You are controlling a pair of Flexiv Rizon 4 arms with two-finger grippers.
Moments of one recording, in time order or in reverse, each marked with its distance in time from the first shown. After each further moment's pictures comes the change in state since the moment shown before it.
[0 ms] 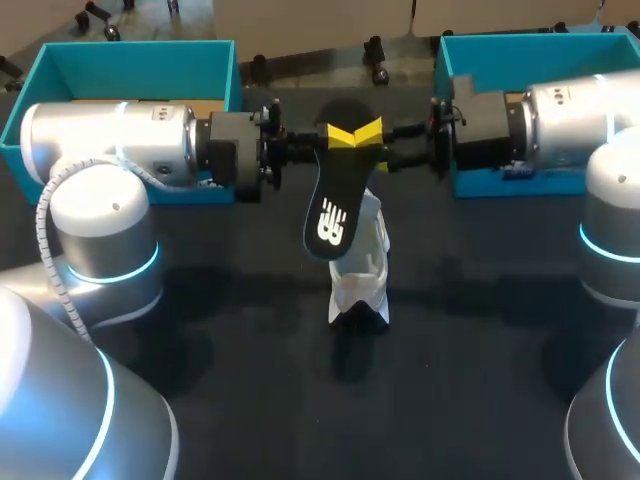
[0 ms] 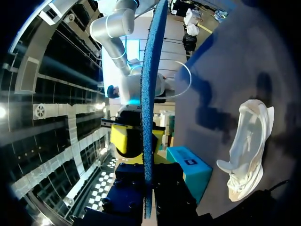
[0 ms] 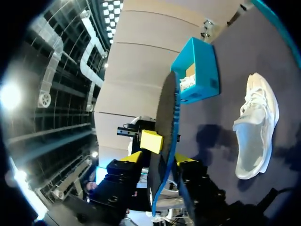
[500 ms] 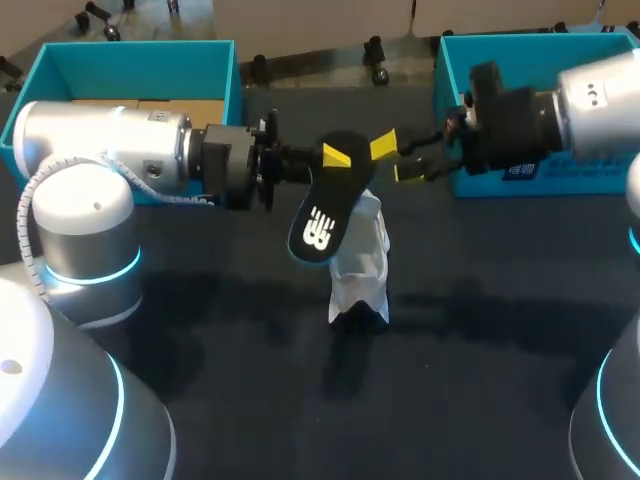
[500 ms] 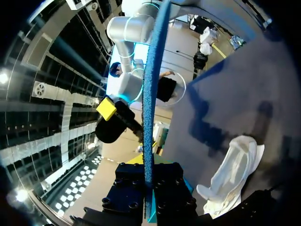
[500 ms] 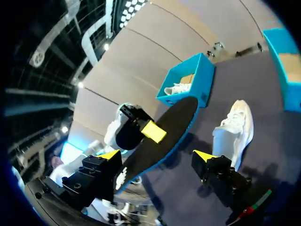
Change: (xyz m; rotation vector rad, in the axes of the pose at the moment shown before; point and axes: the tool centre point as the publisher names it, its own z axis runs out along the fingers) left arm 0.012 -0.032 -0.007 0.079 0.043 -0.238; right arm 0.001 -0.029 -0.034 0.023 -0.242 -0.343
